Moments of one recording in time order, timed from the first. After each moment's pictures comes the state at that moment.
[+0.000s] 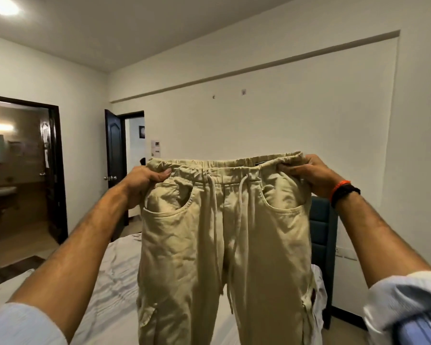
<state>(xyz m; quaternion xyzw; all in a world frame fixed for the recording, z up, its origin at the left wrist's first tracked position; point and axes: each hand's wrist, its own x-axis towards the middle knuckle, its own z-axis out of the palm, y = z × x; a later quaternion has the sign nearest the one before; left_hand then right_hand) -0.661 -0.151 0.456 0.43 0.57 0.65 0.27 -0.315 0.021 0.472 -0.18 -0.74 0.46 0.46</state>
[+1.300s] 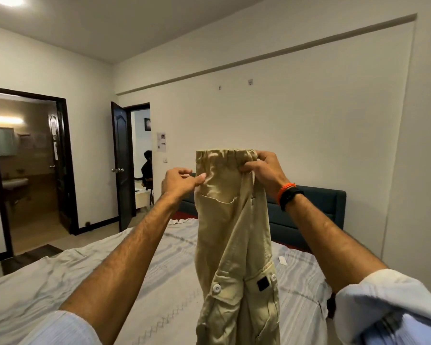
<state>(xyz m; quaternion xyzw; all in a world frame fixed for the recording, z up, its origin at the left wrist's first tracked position) -0.614 -0.120 0.418 0.40 0.65 0.63 0.12 -0.426 -0.023 0.445 -0.20 -0.72 0.41 0.52</state>
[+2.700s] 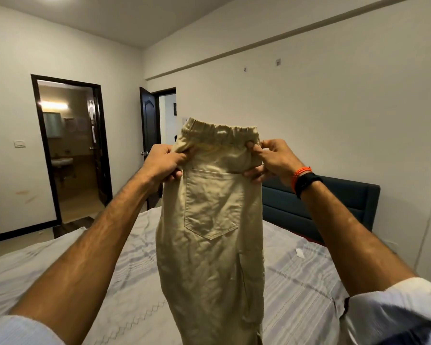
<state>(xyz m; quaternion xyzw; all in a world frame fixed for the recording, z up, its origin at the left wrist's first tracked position) -0.596 -0.157 0.443 0.43 0.65 0.62 0.11 -0.388 -0.007 0.455 -0.21 -0.76 0.49 0.38</state>
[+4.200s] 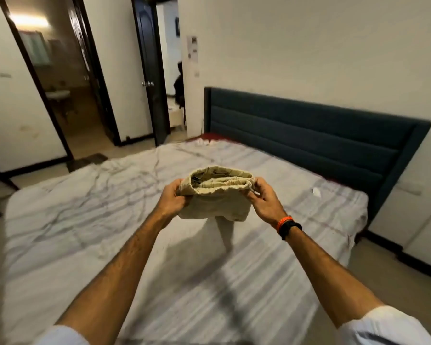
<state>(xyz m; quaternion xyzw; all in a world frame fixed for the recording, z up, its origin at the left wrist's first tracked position) -0.731 -0.070 0.193 0.38 0.73 0.54 0.19 -0.521 0.090 0.188 -0.24 -0.79 0.46 0.33</state>
